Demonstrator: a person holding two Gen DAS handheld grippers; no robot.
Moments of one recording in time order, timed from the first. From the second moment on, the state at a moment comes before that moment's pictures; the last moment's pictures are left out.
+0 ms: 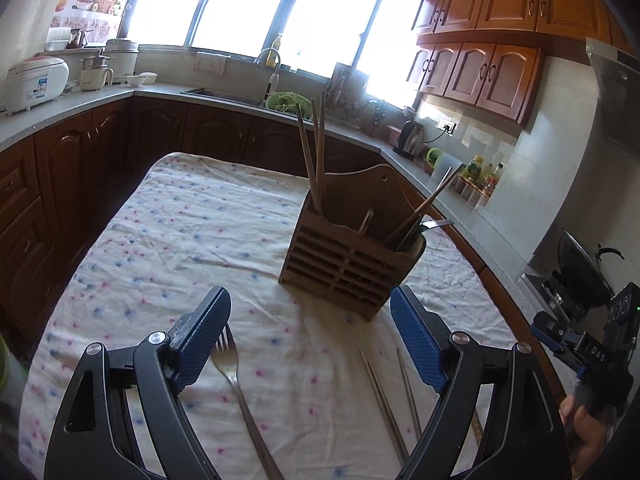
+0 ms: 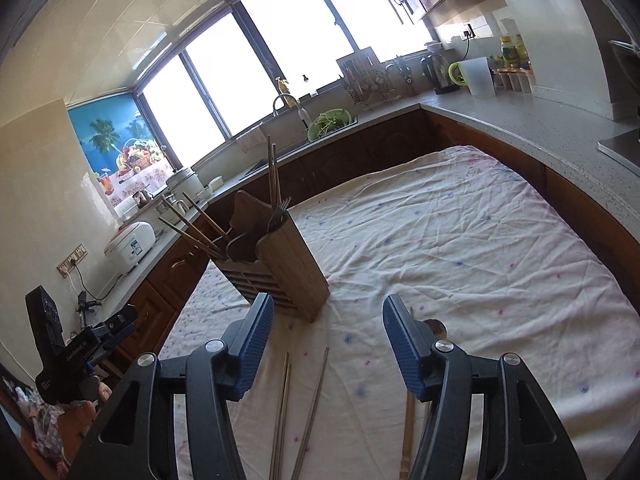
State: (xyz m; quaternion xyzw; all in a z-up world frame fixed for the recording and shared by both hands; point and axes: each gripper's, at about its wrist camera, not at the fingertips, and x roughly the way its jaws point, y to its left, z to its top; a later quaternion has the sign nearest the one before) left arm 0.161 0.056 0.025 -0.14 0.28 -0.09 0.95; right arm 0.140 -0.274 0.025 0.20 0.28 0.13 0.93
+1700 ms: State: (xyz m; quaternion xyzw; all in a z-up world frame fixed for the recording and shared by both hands) left arm 0.220 -0.058 -0.054 -0.03 0.46 -0.14 0.88; right arm 0.163 -0.268 -0.054 0.16 0.39 0.14 0.89
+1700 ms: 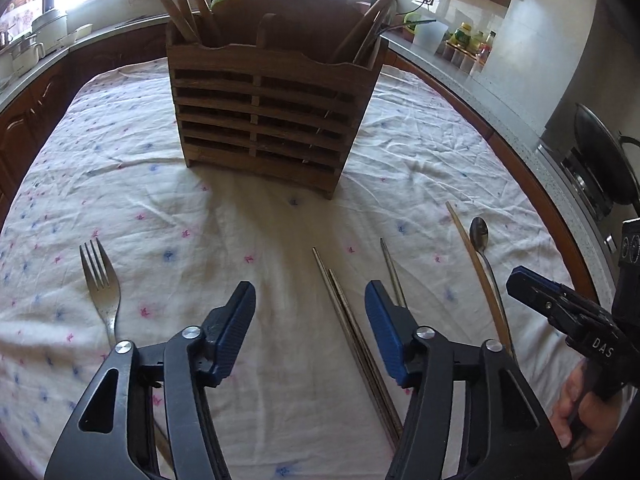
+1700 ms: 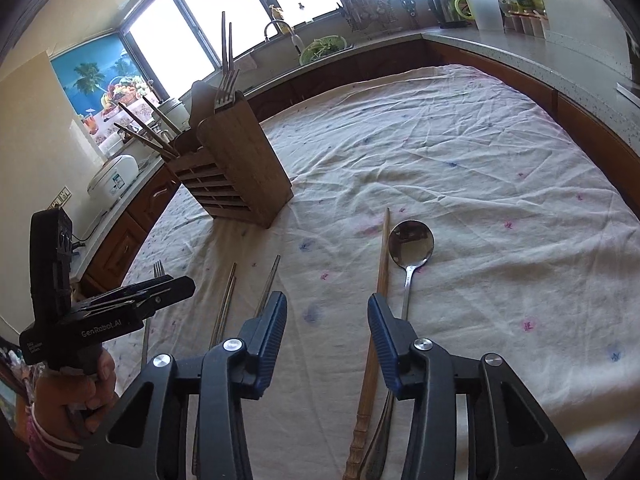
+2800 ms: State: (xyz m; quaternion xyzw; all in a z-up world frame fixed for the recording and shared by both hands) left arm 0.258 -0.088 -0.080 0.05 0.49 -0.16 0.85; right arm 0.216 -0.266 -0.078 0.12 0.45 0.12 0.88
